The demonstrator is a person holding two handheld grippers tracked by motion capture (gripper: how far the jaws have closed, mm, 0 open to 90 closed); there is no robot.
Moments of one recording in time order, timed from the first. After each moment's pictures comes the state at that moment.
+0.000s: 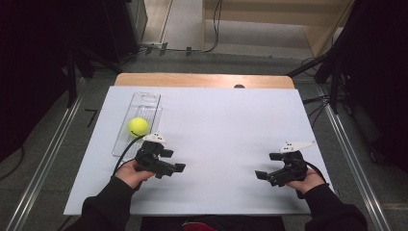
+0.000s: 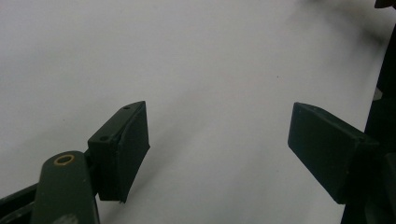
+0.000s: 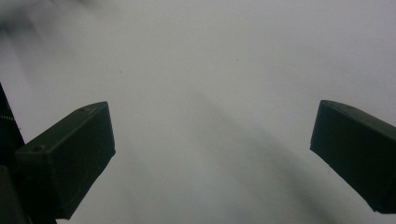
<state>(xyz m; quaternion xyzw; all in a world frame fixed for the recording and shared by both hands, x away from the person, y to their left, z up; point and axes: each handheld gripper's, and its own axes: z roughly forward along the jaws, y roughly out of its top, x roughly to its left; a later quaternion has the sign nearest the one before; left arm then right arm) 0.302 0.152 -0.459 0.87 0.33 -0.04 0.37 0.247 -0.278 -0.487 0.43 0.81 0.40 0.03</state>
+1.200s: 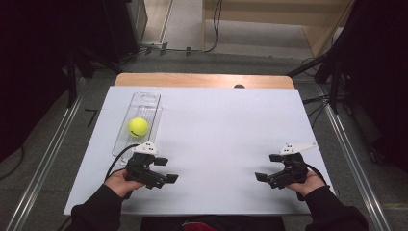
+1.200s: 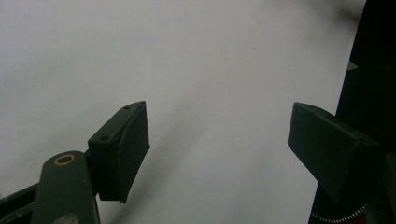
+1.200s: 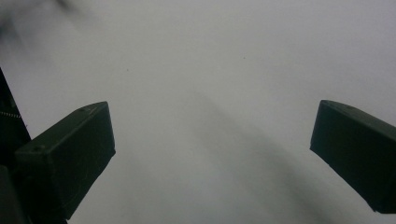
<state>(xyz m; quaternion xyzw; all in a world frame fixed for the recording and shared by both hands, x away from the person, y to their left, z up) 0.279 0.174 -0.460 0.88 0.29 -0.04 0.38 0.240 -0.276 -0.485 0.43 0.81 0.40 0.03</state>
